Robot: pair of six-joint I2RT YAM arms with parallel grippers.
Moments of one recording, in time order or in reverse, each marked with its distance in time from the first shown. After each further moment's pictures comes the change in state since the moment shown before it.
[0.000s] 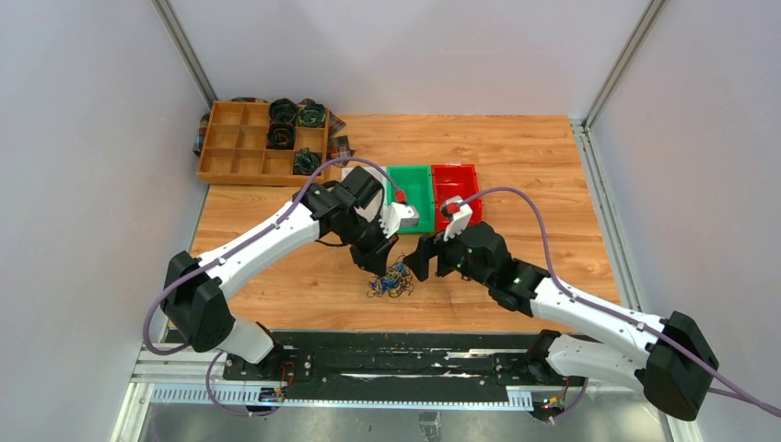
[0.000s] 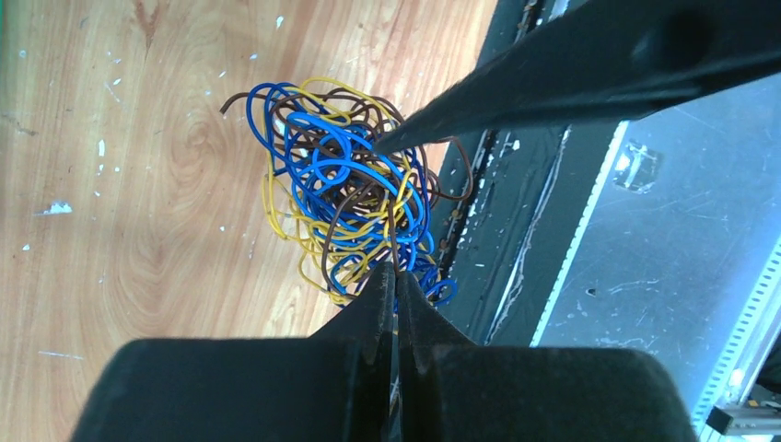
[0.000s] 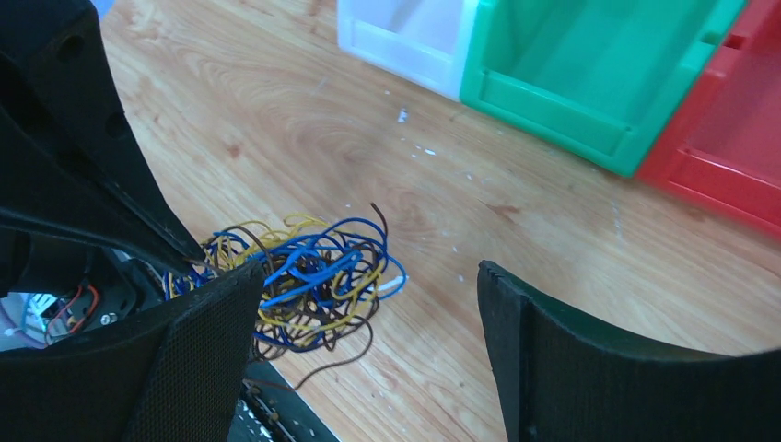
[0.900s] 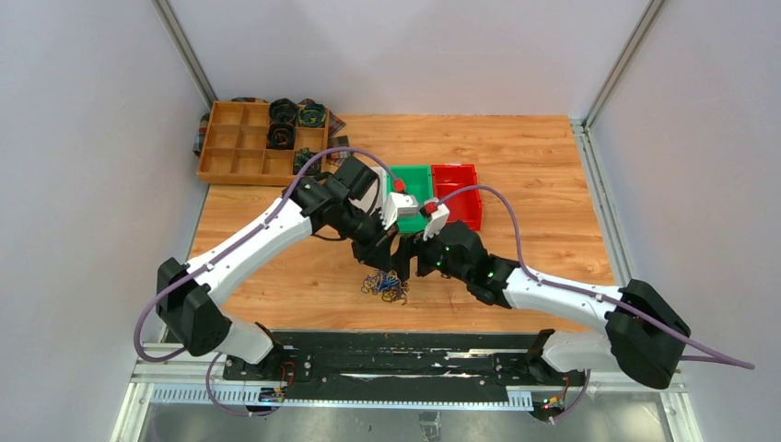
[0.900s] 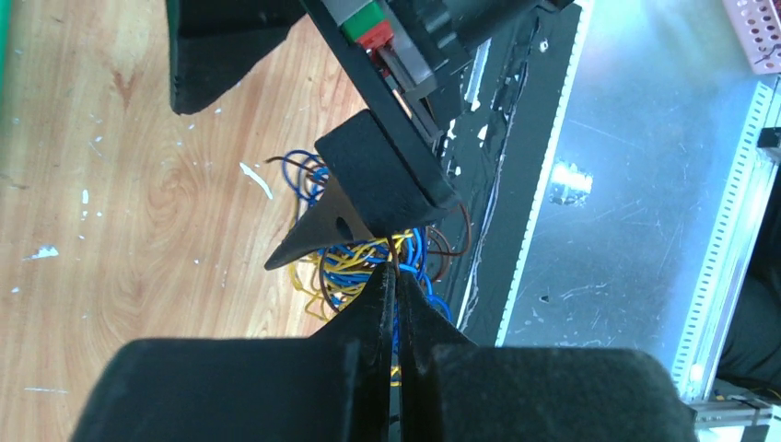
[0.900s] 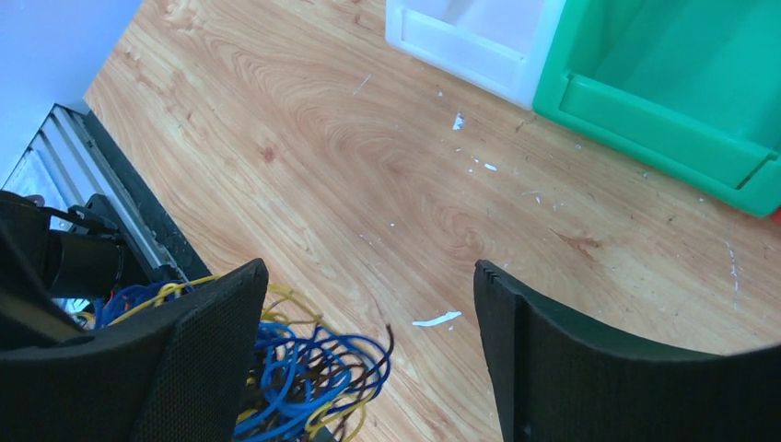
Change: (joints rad) left arm 0.007 -0.035 0.068 -0.035 0.122 -0.018; right arm 0.047 0.232 0.037 0.201 -0.071 0.060
